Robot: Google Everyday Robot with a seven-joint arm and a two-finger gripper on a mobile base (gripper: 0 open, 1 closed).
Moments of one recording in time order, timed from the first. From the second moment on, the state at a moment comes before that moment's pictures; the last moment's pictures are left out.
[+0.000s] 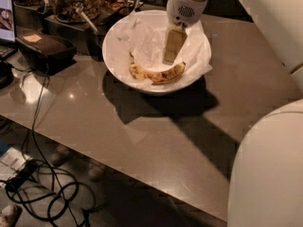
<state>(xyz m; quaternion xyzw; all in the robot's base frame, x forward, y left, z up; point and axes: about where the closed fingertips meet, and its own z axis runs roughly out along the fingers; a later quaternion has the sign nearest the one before) 0.636 -0.066 0.938 -0.65 0.74 0.03 0.14</state>
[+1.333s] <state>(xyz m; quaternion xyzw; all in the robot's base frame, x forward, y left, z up) 0.654 -0.066 0.862 -0.66 0.75 0.01 0.05</state>
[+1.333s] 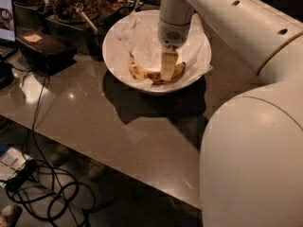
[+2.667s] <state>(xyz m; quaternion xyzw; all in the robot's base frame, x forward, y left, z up) 0.651 -0.071 0.835 -0.66 0.75 0.02 0.02</state>
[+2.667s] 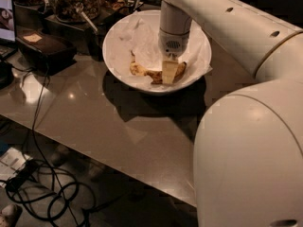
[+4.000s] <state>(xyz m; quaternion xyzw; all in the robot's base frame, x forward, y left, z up) 0.645 -0.075 0.849 -0.66 0.75 0.00 0.05</state>
